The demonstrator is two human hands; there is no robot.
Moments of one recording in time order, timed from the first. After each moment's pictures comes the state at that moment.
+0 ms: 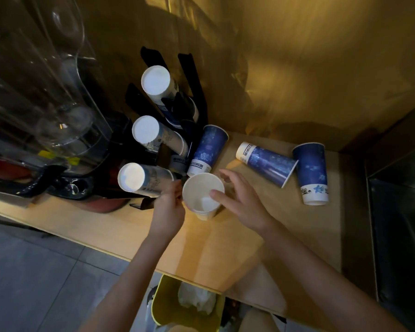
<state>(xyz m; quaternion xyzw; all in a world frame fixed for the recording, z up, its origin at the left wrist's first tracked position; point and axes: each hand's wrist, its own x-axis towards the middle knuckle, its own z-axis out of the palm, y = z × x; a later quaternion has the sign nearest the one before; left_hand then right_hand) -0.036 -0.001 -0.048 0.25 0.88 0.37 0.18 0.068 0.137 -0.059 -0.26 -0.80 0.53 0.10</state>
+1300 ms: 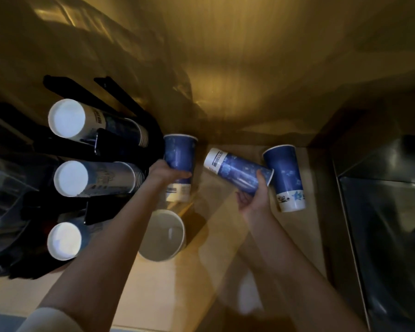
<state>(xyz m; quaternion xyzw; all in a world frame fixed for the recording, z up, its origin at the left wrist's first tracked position) -0.124 0.177 -0.083 0.18 0.89 0.23 0.35 0.067 0.237 -0.099 -0.54 -0.01 0.77 0.34</state>
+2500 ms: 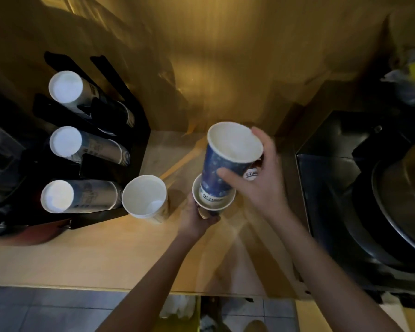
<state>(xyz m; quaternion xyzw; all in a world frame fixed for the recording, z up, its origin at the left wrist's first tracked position) 0.059 0.086 -0.130 0.32 0.77 0.43 0.35 0.166 0.181 0.000 -0.36 -0.72 0.47 0.35</state>
